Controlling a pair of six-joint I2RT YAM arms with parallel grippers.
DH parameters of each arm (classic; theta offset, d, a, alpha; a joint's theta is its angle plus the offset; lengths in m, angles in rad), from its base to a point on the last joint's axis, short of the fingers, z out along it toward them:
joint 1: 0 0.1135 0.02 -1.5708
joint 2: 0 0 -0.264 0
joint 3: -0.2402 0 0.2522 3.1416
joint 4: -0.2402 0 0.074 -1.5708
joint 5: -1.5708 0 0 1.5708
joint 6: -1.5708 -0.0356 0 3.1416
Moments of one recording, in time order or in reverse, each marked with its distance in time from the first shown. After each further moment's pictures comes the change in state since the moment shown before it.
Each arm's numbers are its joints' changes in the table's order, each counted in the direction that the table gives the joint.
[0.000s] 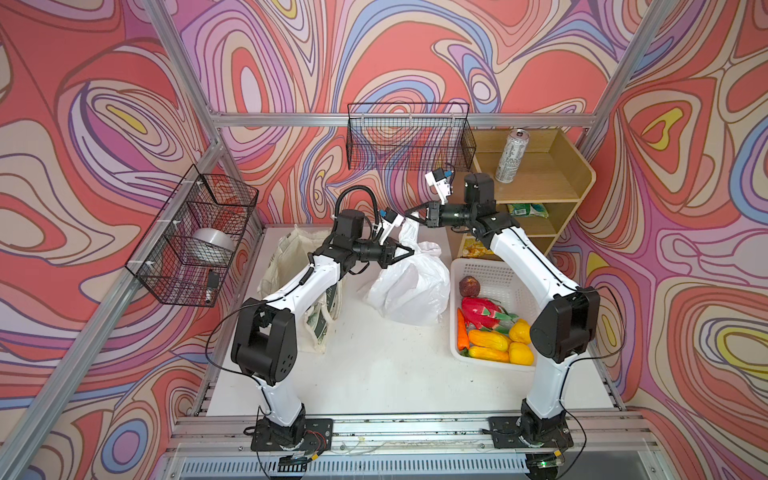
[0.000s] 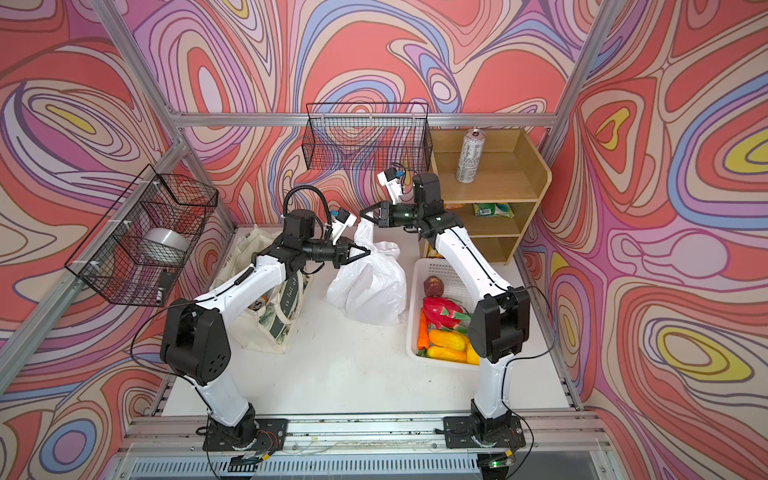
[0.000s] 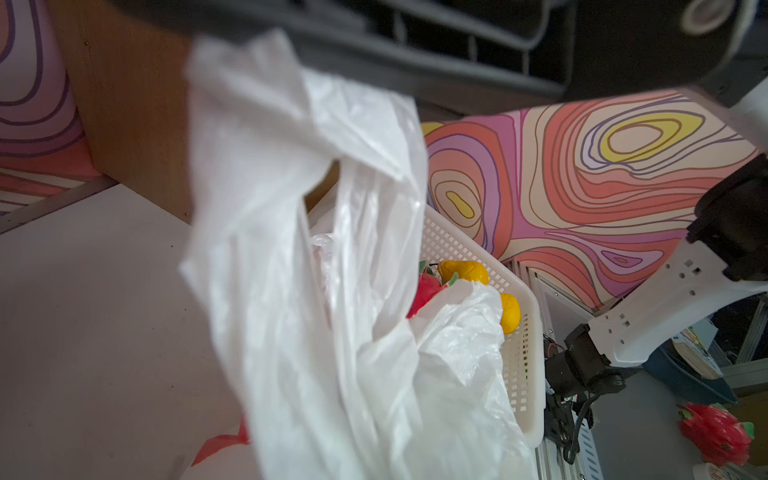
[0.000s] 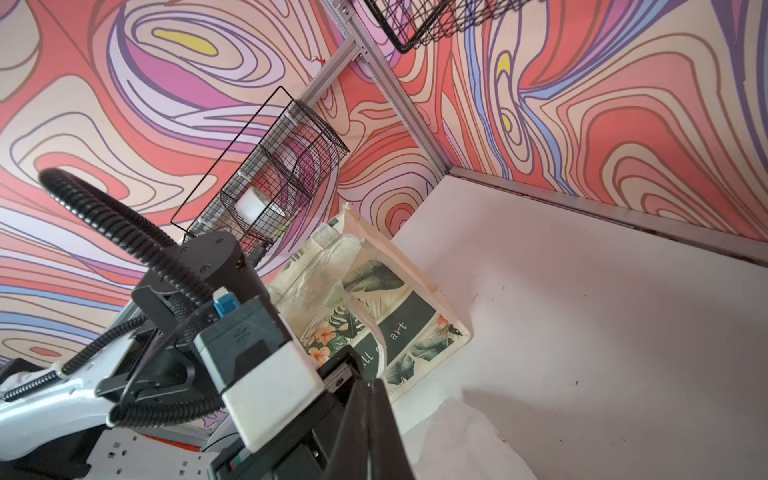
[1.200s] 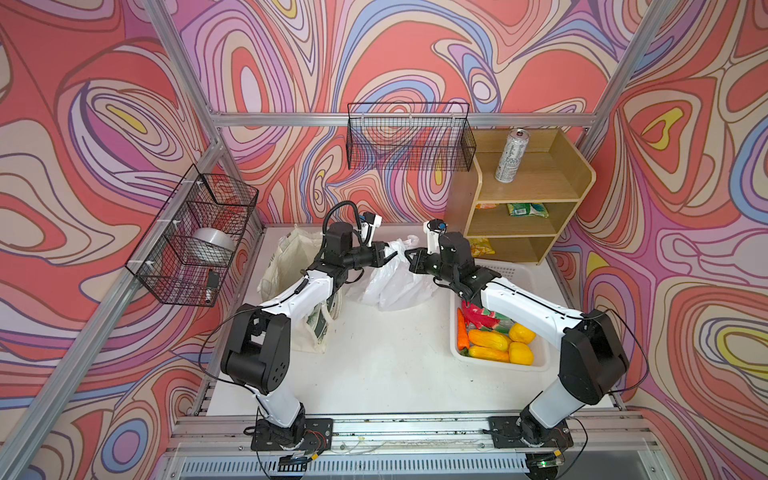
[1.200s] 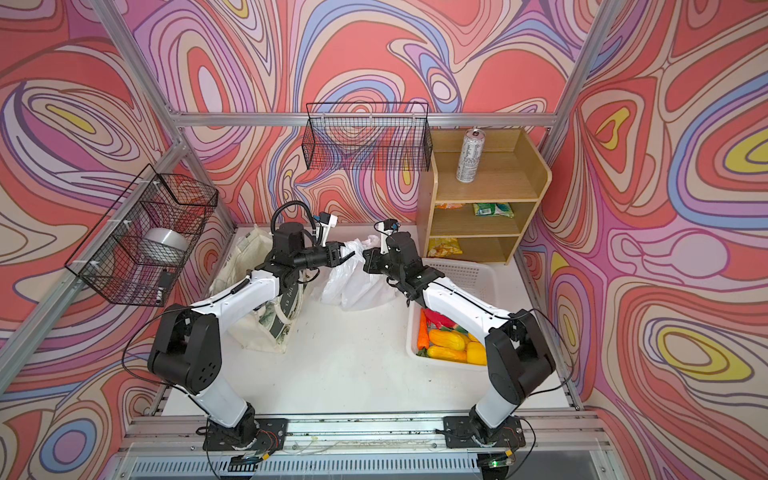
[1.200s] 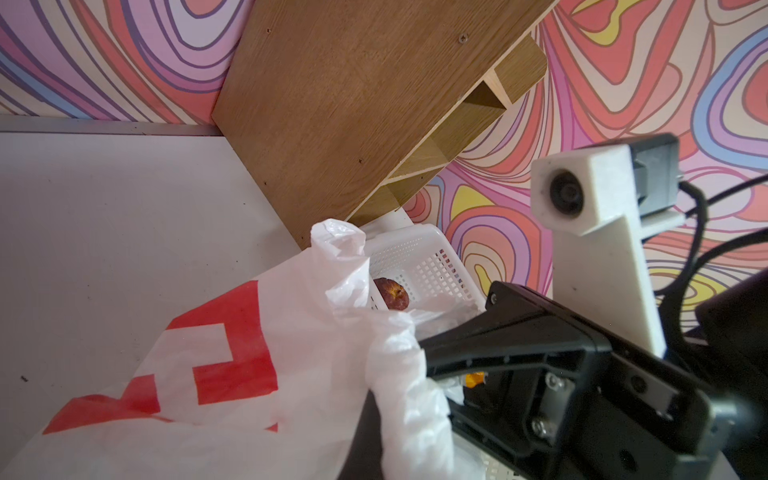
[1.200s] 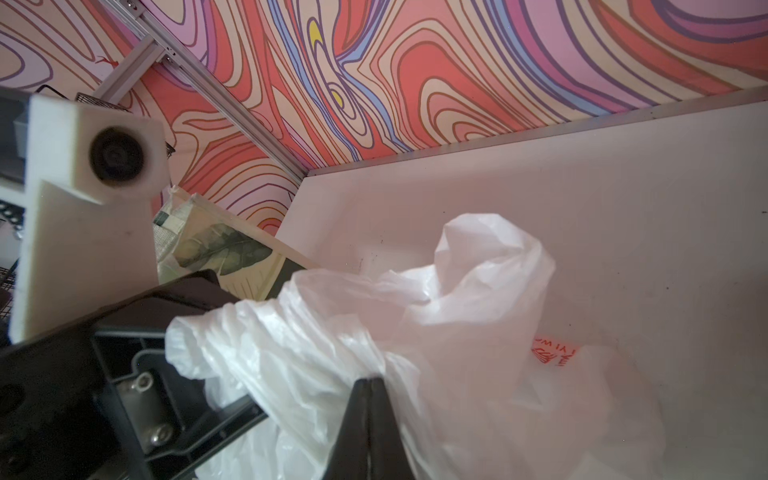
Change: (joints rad) left arm 0.051 -0.076 0.236 0.316 0.166 0.430; right arm 0.237 -0.290 0.674 0.322 -0.753 -0.155
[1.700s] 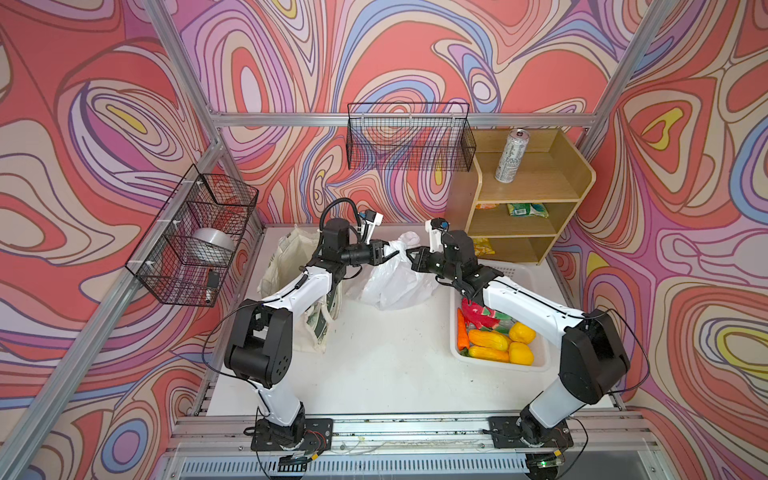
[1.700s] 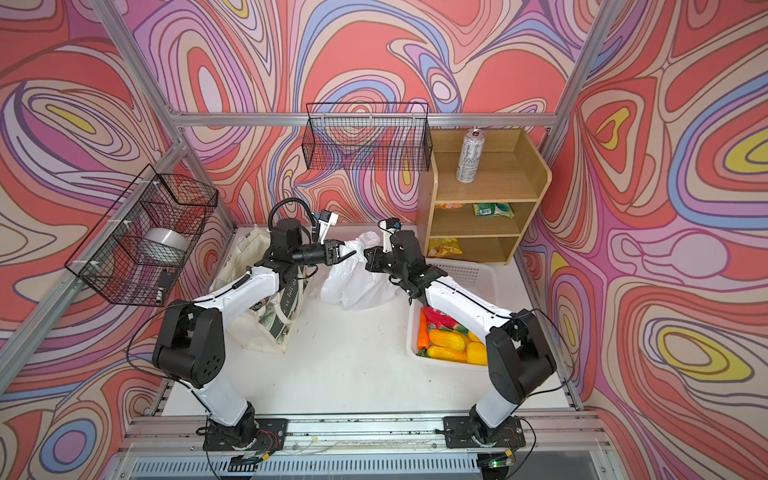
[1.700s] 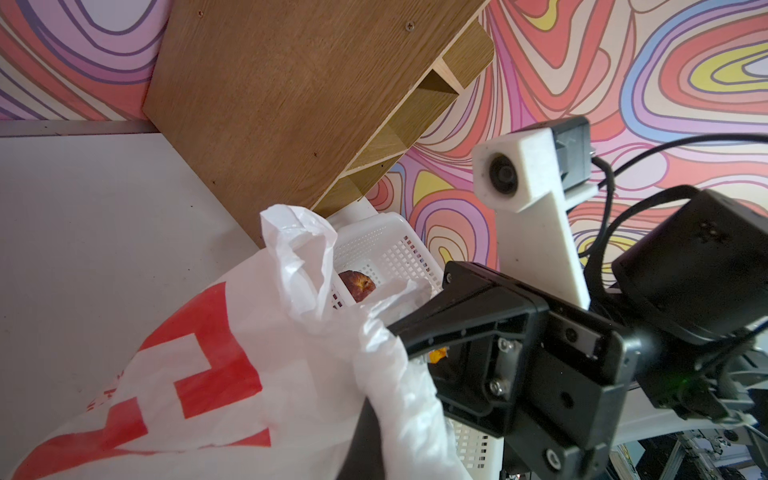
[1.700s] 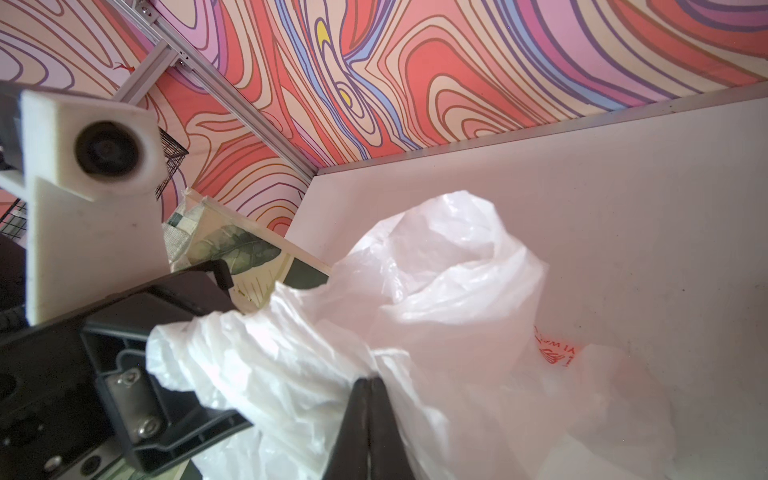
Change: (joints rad) left arm 0.024 0.039 -0.032 0.045 -0.169 0.016; right arm -0.022 -0.001 0.001 0.003 0.050 -0.012
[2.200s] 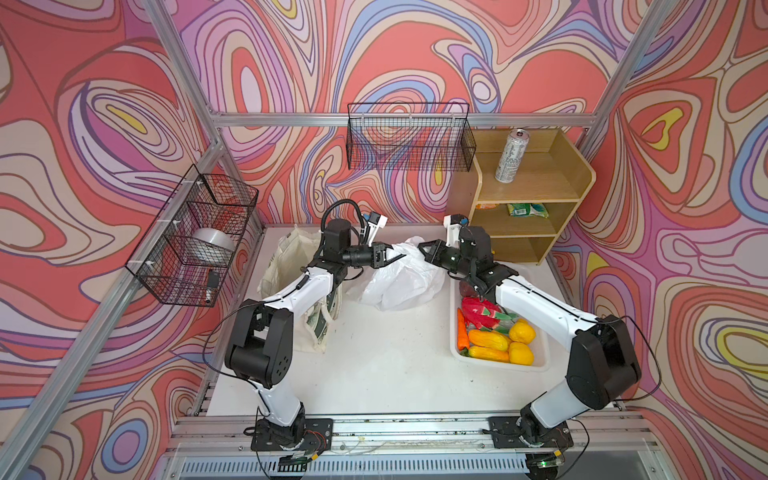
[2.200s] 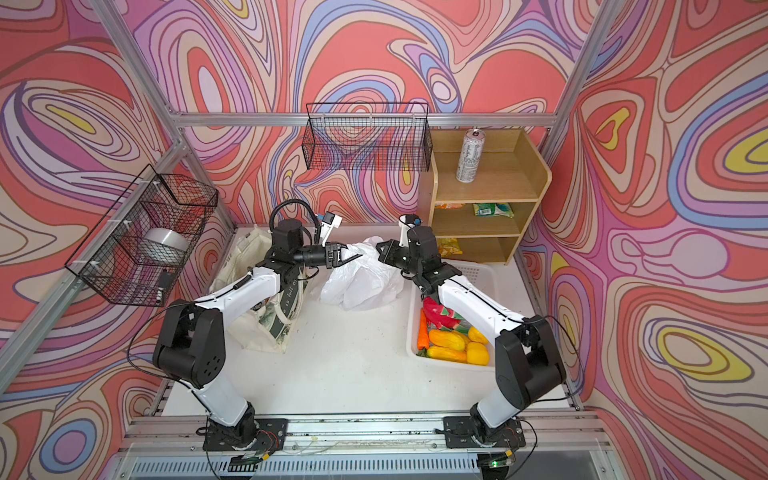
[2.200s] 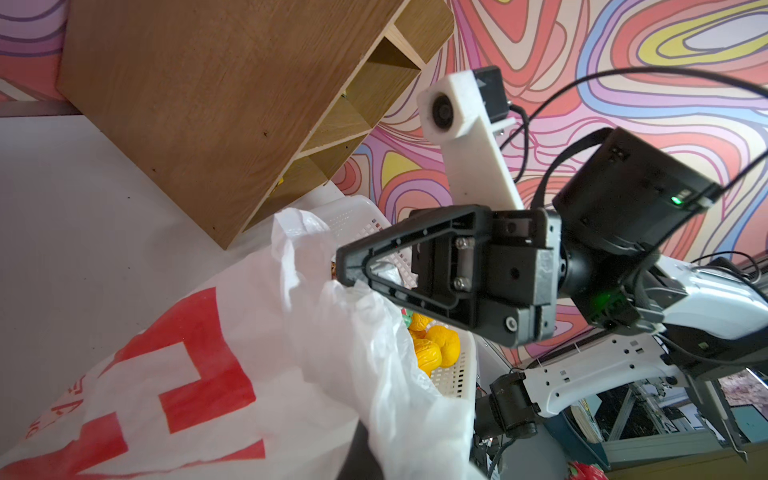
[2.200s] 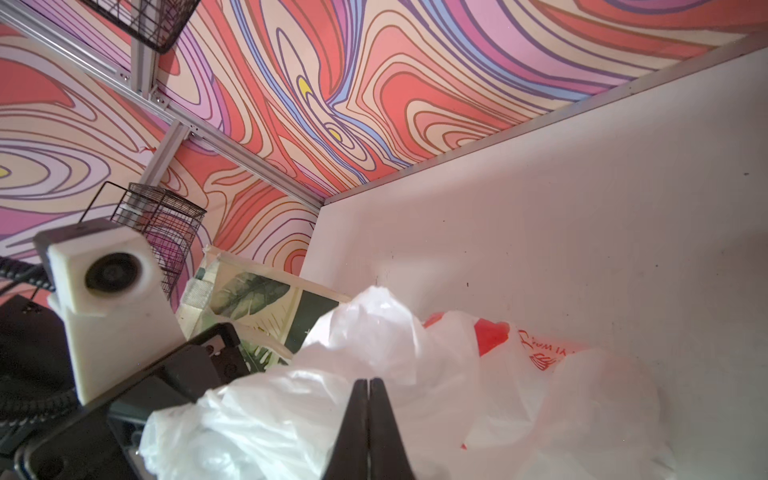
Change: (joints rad) left arm -0.011 0.000 0.003 0.012 -0.107 -0.005; right arm -0.108 -0.051 0.035 0.019 0.085 -0.172
